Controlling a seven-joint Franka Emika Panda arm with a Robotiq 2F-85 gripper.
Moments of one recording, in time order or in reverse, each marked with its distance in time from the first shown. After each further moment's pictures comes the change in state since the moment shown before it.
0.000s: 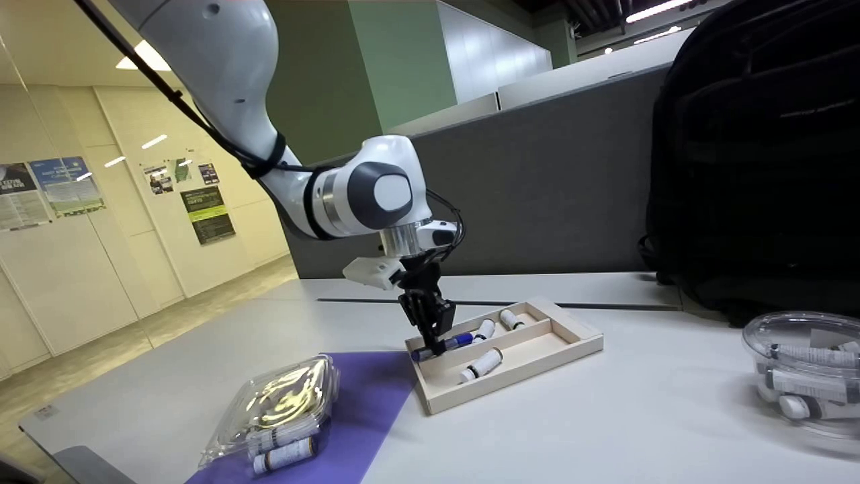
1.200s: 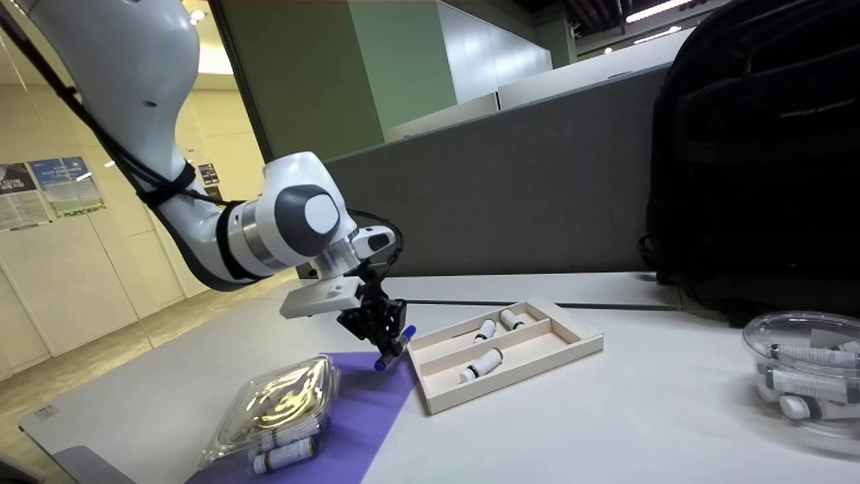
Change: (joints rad) arm 0.188 -0.135 -0.061 -0.317 -0.258 0.389 -0.138
